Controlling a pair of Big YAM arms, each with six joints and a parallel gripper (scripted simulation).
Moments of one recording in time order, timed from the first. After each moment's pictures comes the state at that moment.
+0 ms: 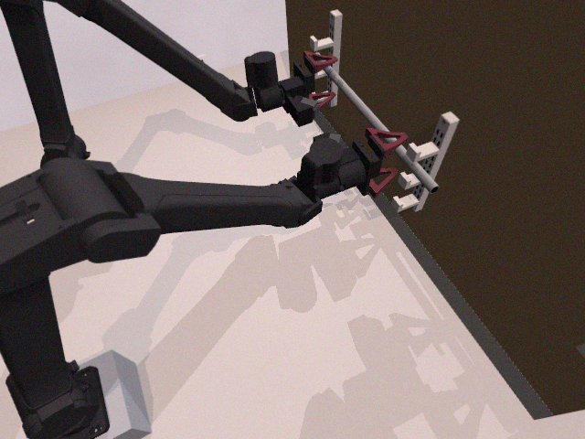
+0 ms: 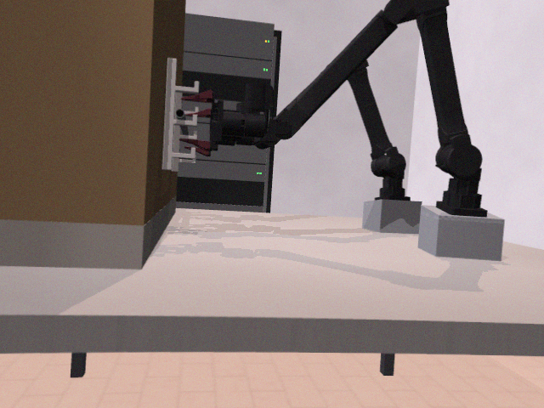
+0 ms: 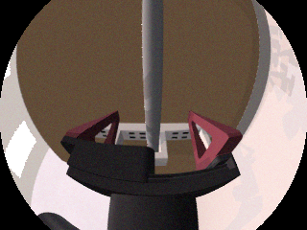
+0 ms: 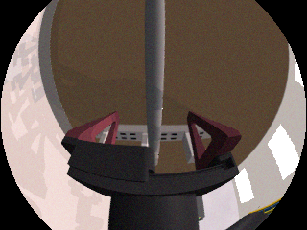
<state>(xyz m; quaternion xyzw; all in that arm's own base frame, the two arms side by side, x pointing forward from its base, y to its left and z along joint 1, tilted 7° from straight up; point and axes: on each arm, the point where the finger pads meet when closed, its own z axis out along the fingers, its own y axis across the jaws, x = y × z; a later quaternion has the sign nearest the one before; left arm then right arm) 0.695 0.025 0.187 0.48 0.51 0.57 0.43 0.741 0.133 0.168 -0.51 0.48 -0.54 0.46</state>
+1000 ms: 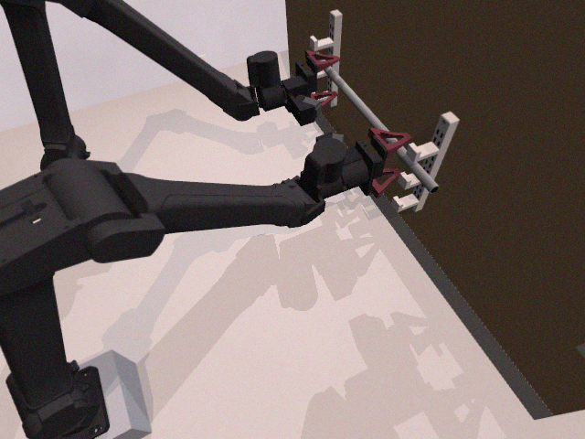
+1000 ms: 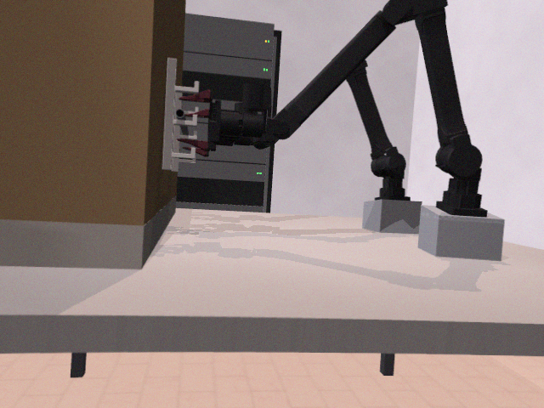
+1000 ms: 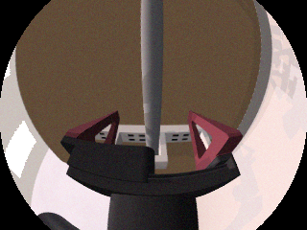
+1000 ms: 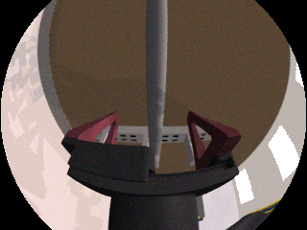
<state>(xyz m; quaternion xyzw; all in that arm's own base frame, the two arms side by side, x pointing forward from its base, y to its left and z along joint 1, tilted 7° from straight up) 0.700 0.027 0.186 0.48 0.51 0.57 0.43 0.746 0.131 0.167 -0.52 0.48 -0.54 0.46</state>
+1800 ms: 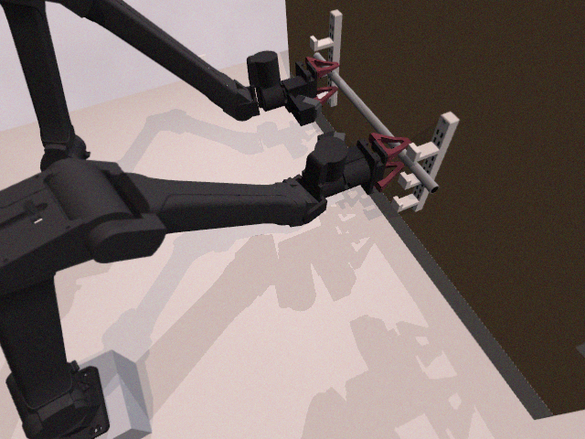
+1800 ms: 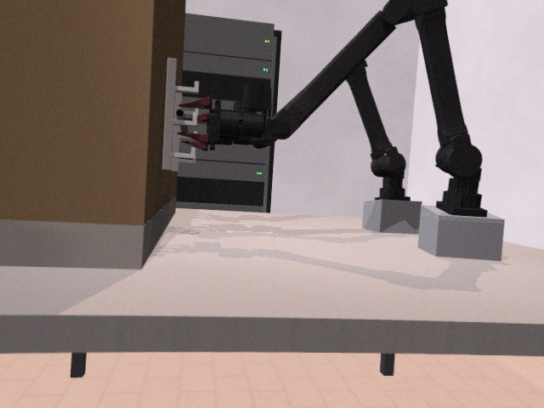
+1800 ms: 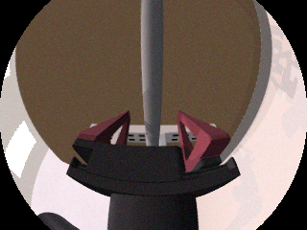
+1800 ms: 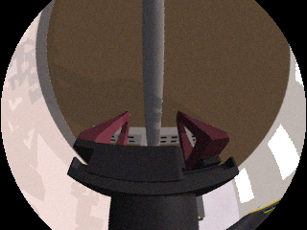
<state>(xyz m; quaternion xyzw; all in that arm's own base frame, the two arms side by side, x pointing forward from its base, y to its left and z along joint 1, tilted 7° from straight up) 0.700 0.026 0.186 0.48 0.51 0.57 0.43 0.750 0.130 0.170 -0.51 0.48 -0.54 0.46</state>
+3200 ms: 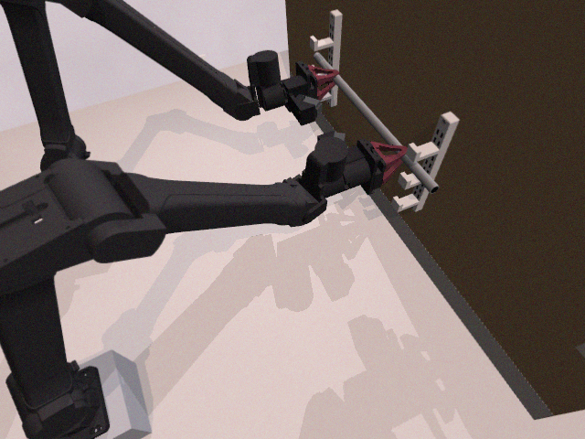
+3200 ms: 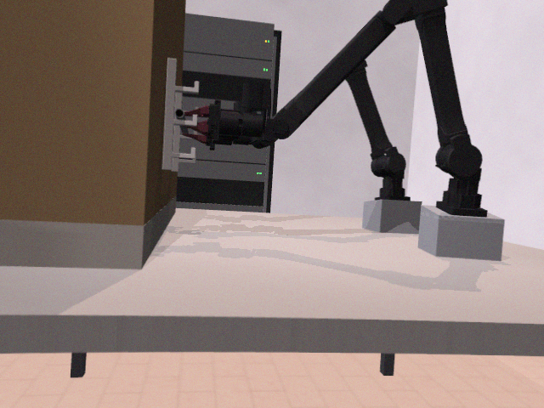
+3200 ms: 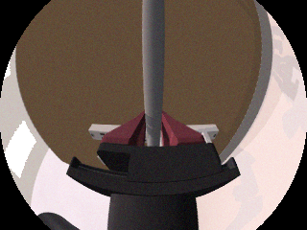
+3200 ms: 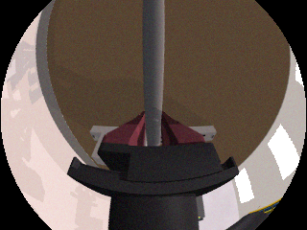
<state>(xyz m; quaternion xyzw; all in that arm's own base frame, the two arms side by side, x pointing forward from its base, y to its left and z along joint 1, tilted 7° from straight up) 0.701 0.026 0.187 0.48 0.51 0.57 0.43 0.750 0.130 0.169 -0.51 0.48 -0.54 0.46</state>
